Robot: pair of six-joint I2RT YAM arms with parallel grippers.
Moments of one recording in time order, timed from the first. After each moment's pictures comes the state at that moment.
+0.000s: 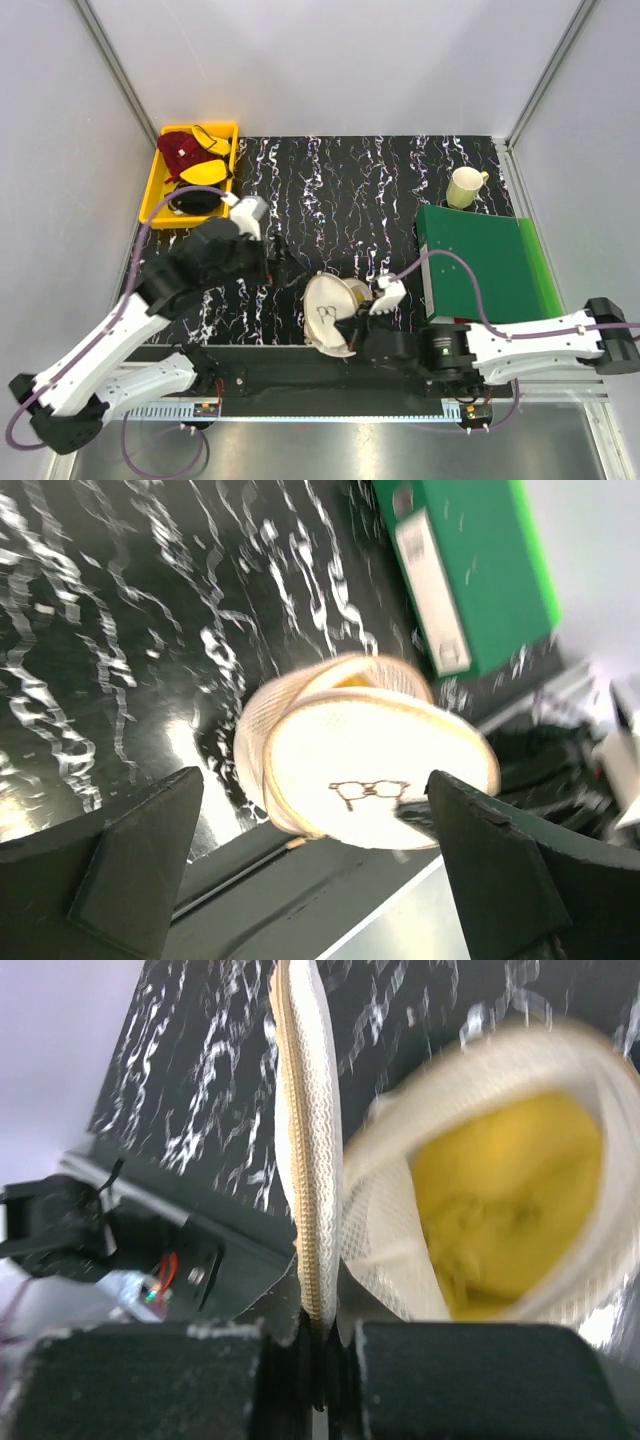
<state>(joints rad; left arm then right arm) -0.77 0.84 1.09 -0.79 0.02 -0.60 1.59 1.03 0.69 -0.25 0.81 1.07</state>
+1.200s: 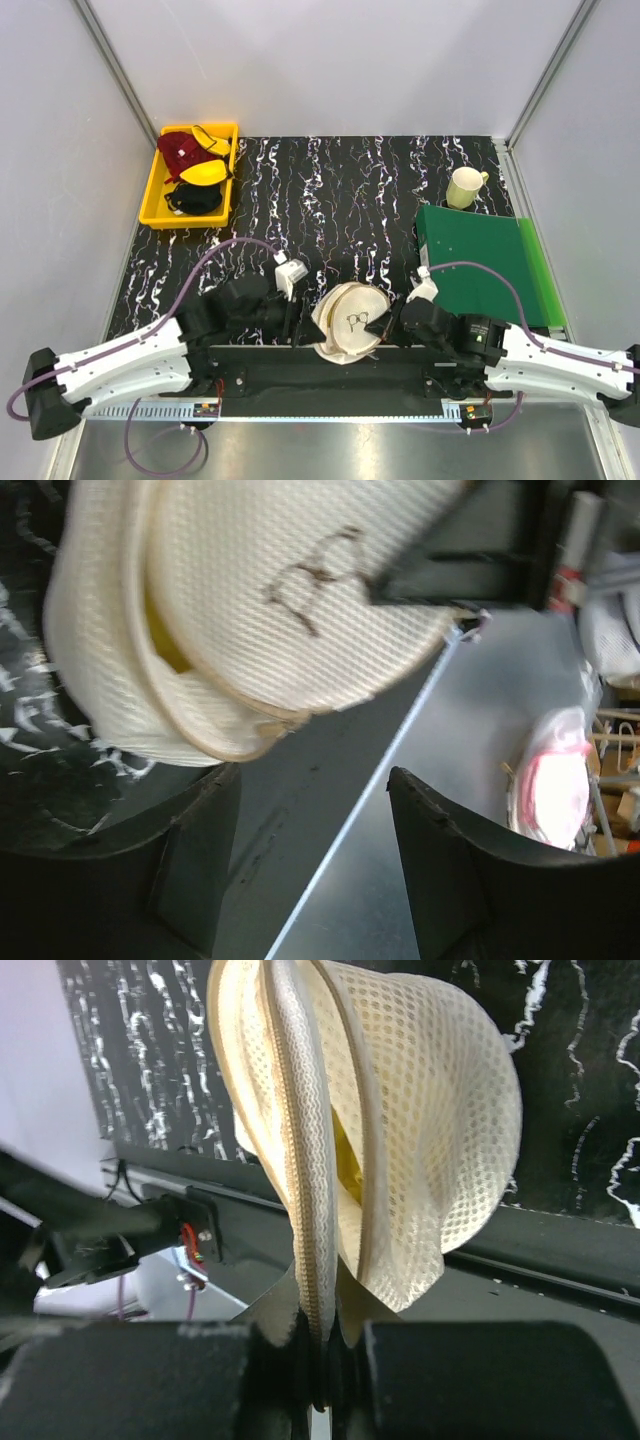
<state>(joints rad) -0.99 0.81 0.54 -0.30 0.31 -0.68 1.24 0.66 0.47 -0.51 0.31 1.40</state>
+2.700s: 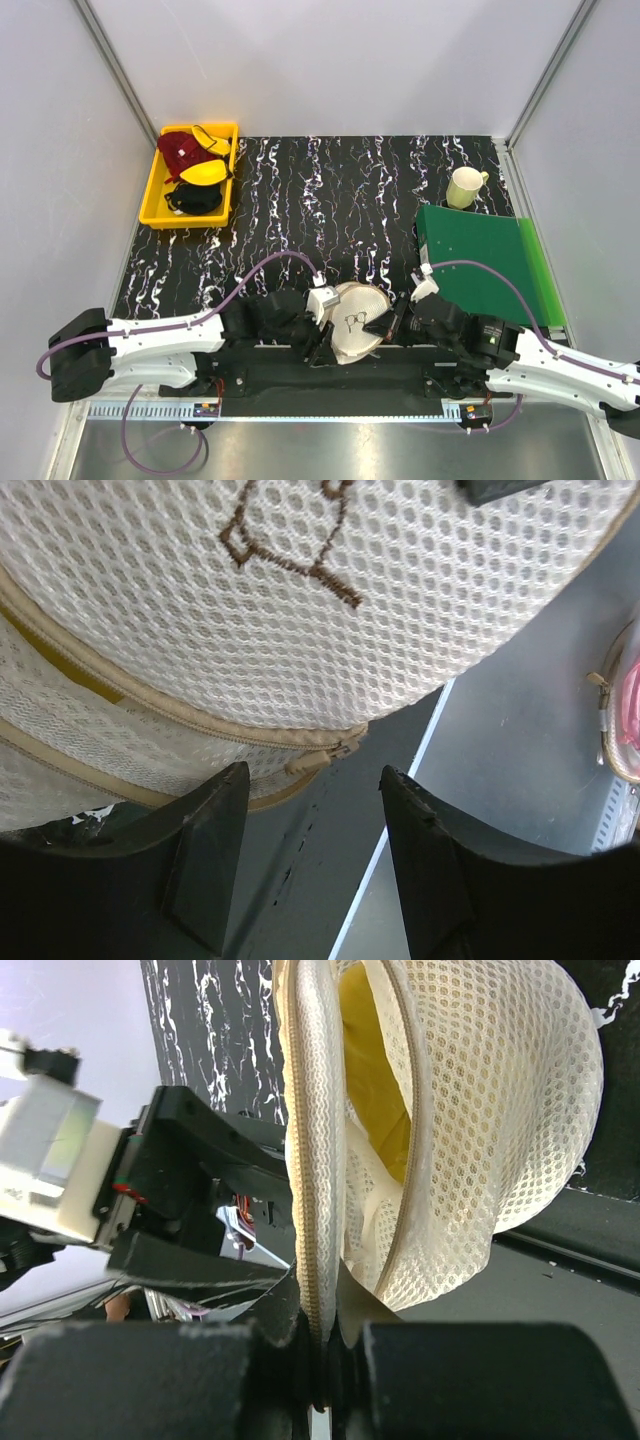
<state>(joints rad) -1.17 1.07 0.49 -0.09 0.32 -0.53 1.17 0.56 0.47 -0.48 0.16 1.36</state>
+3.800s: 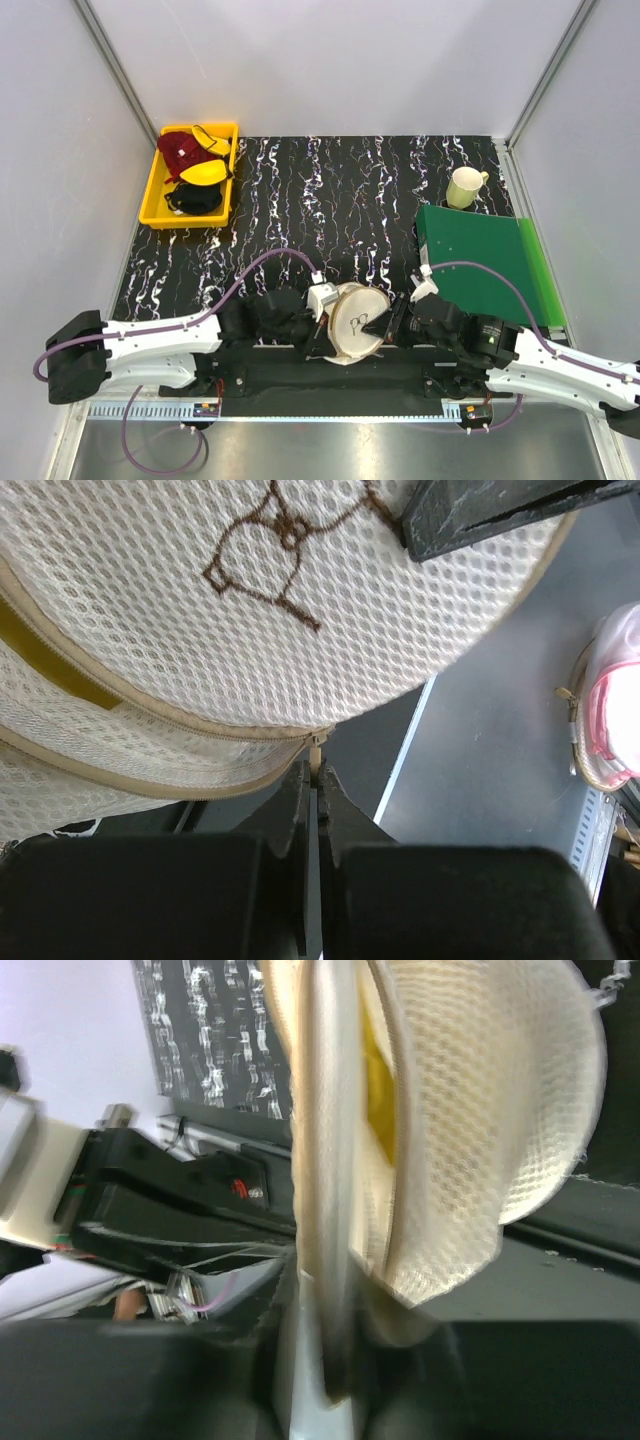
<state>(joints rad) -1.17 1.05 0.48 -0.04 0.33 -0.56 1.16 0.57 0.47 -0.48 0.14 1.37</state>
